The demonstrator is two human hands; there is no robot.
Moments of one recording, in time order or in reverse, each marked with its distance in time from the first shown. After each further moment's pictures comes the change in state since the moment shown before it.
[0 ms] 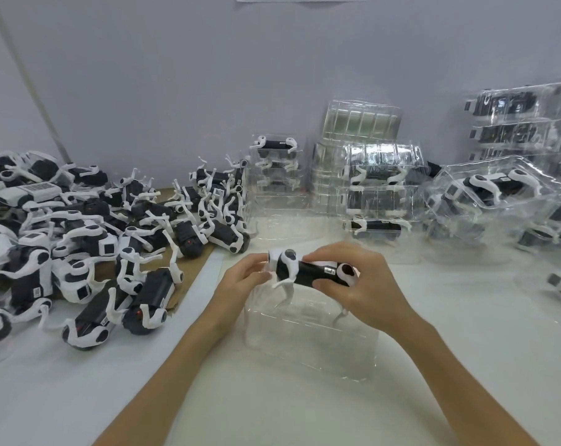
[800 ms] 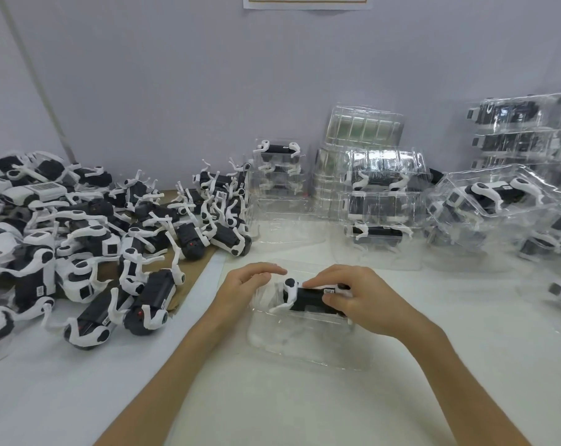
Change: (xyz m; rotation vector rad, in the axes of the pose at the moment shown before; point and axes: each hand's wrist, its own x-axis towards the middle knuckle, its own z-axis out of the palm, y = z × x) left_hand 0.001 0.002 -0.001 0.056 -0.038 0.014; right_hand 0.003 0.009 -0.005 -0.148 -0.352 0.261
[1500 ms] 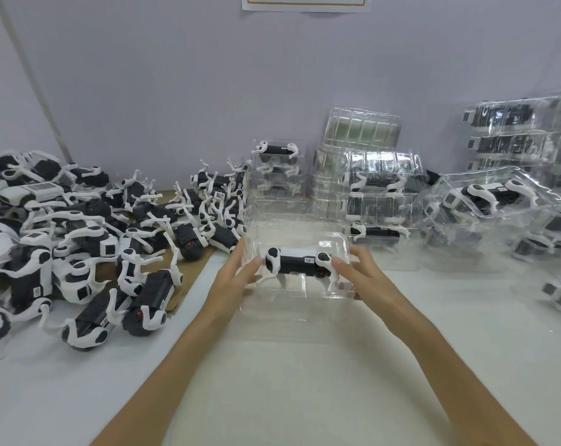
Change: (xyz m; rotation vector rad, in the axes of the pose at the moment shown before) left_hand -0.002 0.005 -0.003 -0.045 0.134 -0.089; right_hand 0.010 0.021 0.002 0.476 0.191 0.339
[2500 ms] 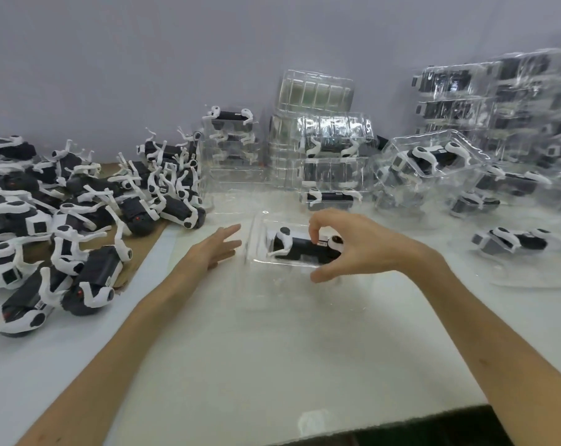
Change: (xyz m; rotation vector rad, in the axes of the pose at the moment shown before) left_hand 0.004 0.000 0.016 0.110 -0.257 -0.106; right_hand -0.037 -0.046 -0.056 -0.870 -0.256 -0.263
